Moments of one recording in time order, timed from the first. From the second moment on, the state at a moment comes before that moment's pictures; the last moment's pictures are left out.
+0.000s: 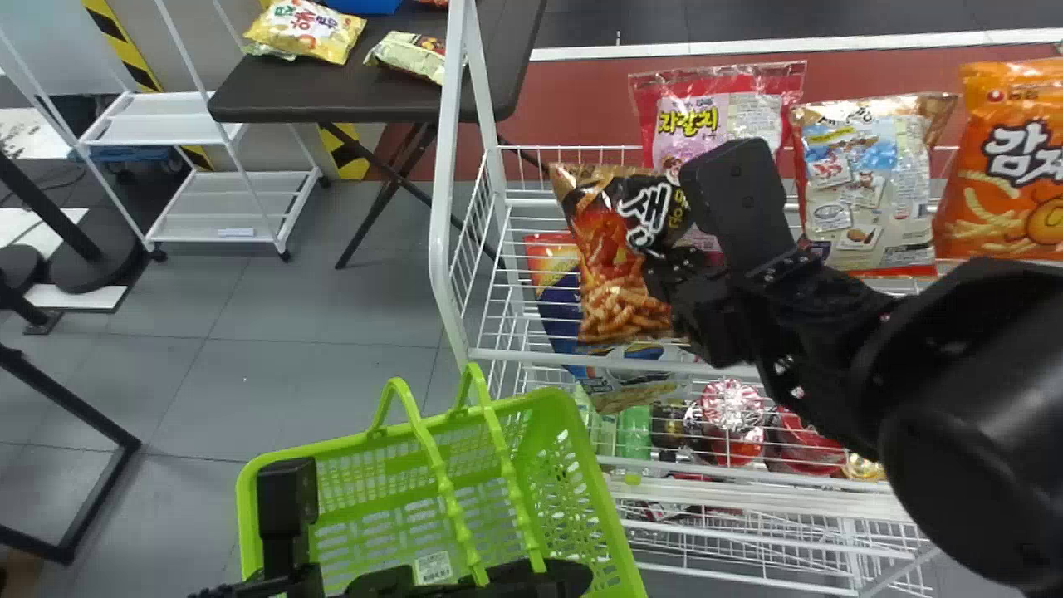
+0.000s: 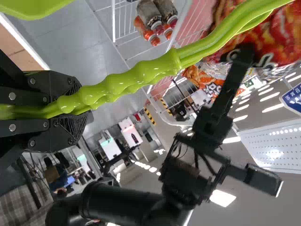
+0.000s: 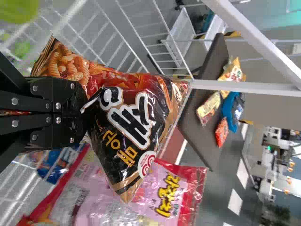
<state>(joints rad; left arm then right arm) 0.59 0.00 0.26 -2.16 0.22 1.00 -1.39 -0.09 -0.26 0.48 -2.22 -0.25 1.19 -0.11</state>
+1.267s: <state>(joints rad) 0.54 0.00 0.26 -2.06 0.43 0.99 -1.40 0.13 -0.28 0.40 -2.40 -0.61 1.48 -0.06</state>
